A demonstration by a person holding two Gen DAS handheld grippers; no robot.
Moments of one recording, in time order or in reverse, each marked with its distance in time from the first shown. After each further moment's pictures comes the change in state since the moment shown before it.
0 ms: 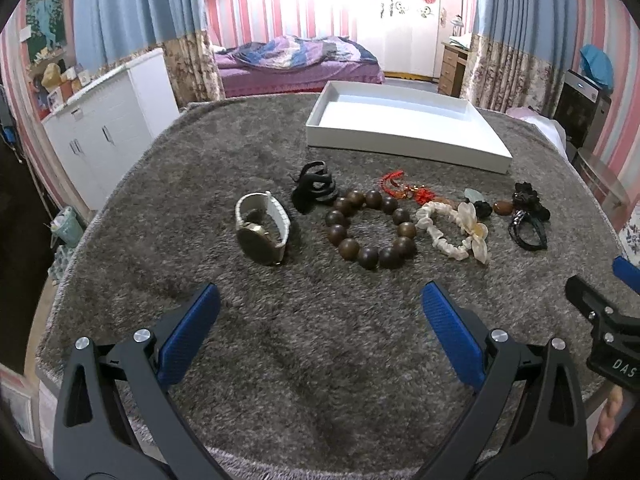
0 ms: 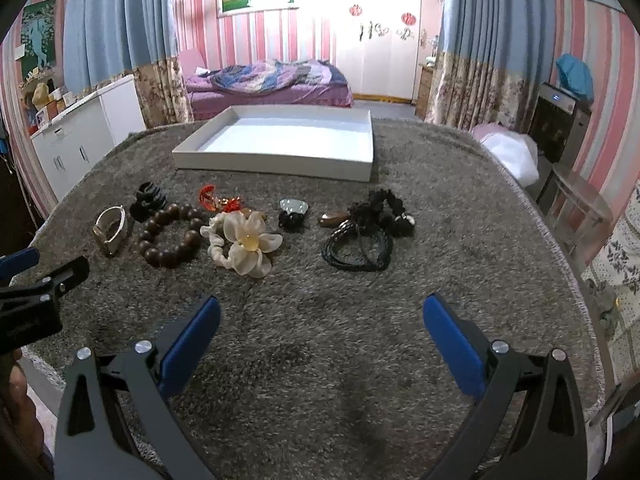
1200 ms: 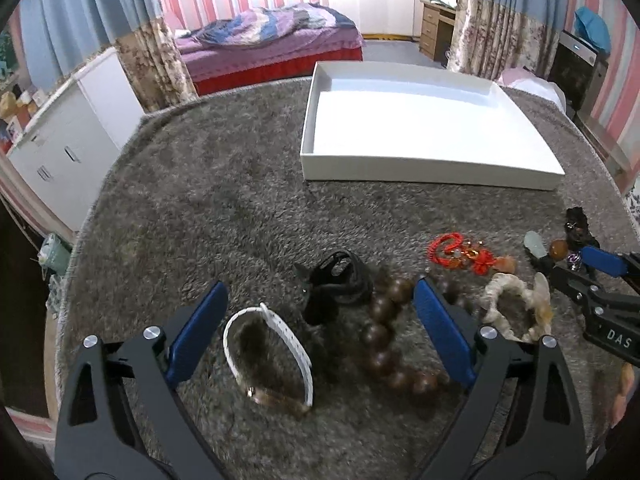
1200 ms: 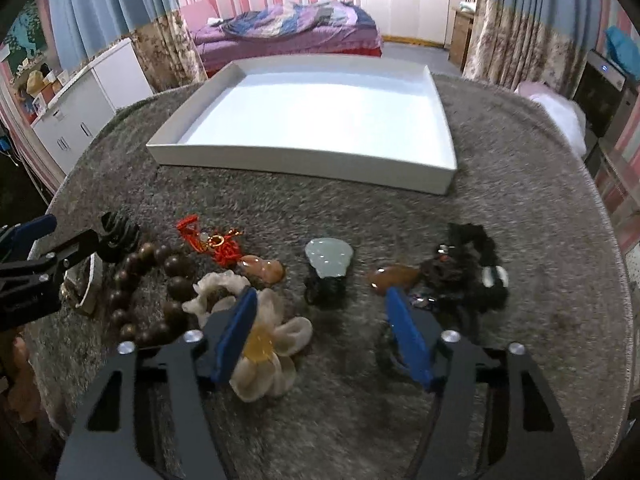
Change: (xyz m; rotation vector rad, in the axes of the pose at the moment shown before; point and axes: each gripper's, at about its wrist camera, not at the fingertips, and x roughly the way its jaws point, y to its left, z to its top) left arm 0.121 0.018 0.100 0.114 0.147 -0.044; right arm 0.133 0.029 0.084 0.012 0.246 0.104
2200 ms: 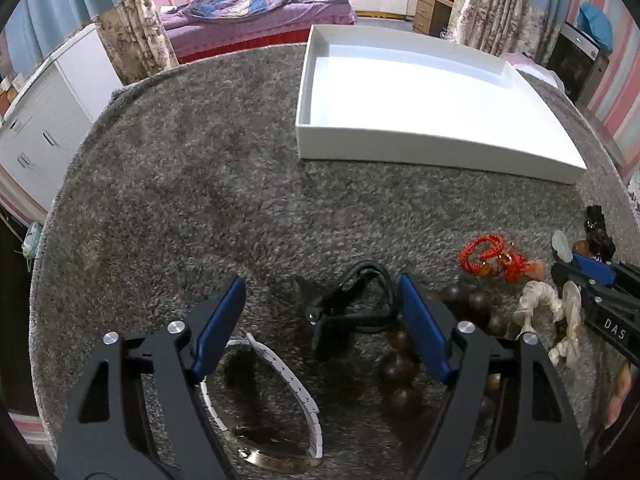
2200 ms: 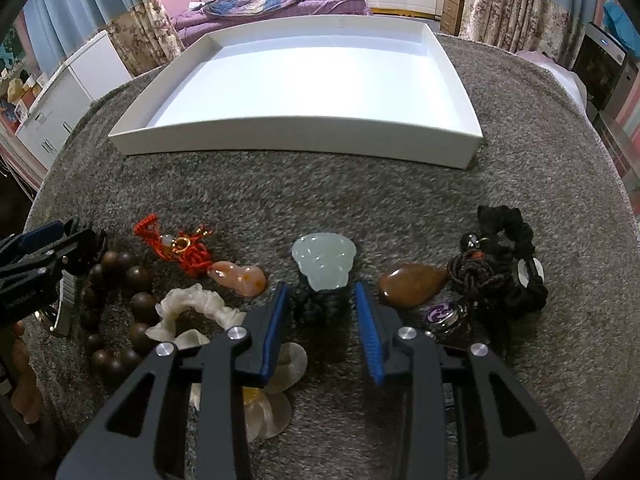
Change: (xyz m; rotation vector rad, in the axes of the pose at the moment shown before) left arm 0.060 0.007 0.015 -0.003 0.086 -0.057; right arm 0.041 -0.002 0.005 0.047 0.076 -0.017
